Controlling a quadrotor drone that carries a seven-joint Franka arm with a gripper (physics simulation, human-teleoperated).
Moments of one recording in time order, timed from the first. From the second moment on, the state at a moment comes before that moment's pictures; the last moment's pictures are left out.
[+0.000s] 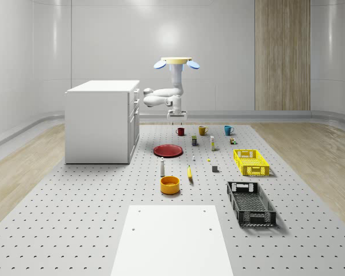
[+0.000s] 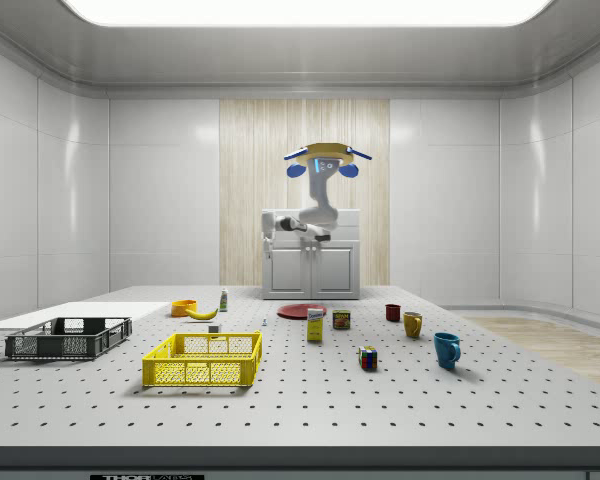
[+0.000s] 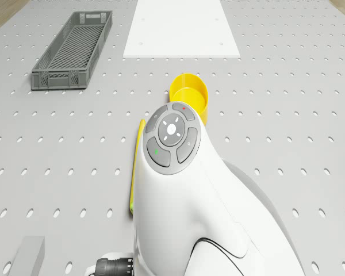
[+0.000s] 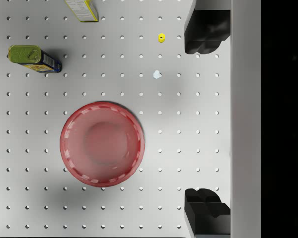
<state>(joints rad) -1.15 -1.41 1.35 -2.88 -1.82 1.47 1.67</state>
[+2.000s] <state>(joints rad) -1.16 -1.49 1.37 -2.87 -1.79 1.55 1.69</state>
